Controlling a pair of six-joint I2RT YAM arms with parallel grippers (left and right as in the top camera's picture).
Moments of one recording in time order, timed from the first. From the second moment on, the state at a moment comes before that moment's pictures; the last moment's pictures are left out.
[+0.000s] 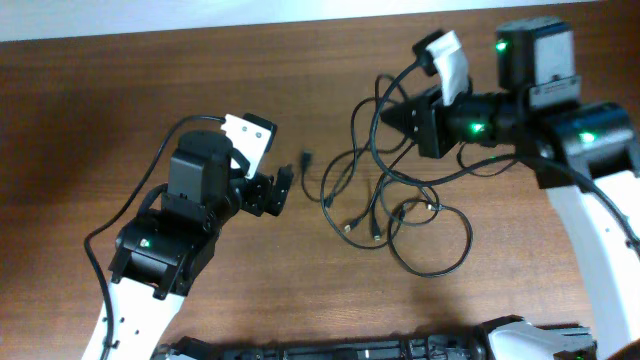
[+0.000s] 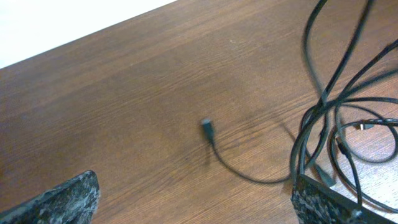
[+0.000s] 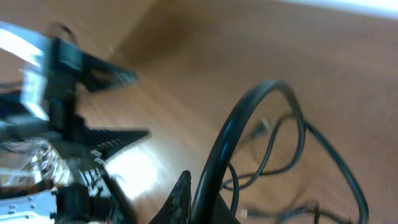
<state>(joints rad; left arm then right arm) -0.40 1.10 1.14 -0.73 0.01 0.09 0.21 1.39 1.71 -1.07 -0.71 -0.03</state>
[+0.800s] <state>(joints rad) -0.40 1.10 1.14 -0.73 0.01 0.09 0.21 1.38 1.90 -1.27 0.14 0.09</state>
